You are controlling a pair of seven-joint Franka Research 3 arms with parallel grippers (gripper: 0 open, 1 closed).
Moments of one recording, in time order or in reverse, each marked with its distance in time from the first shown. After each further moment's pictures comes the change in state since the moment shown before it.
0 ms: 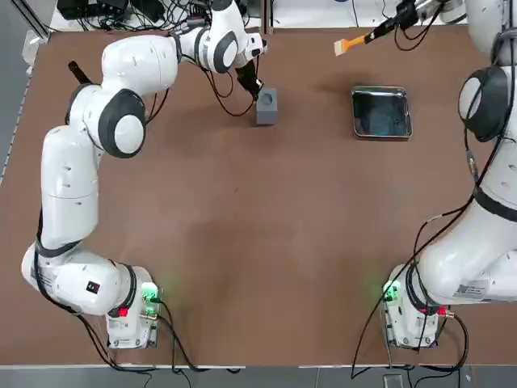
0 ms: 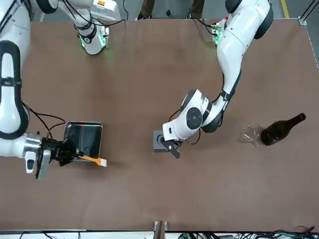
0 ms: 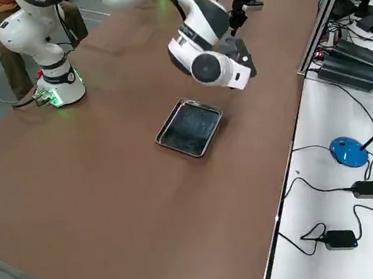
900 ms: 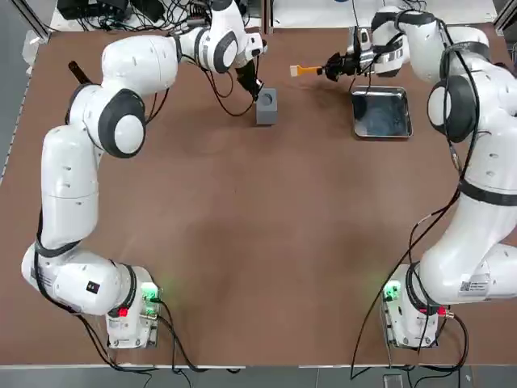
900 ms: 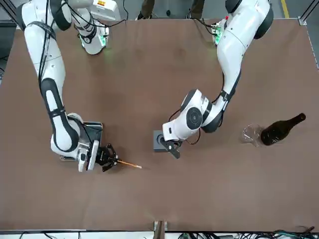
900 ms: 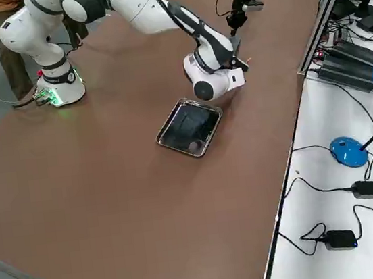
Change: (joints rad) left arm 0.000 0.000 0.000 0.000 0.000 0.000 0.000; right arm 0.074 0.171 0.202 -0.128 0.372 0.320 -0.861
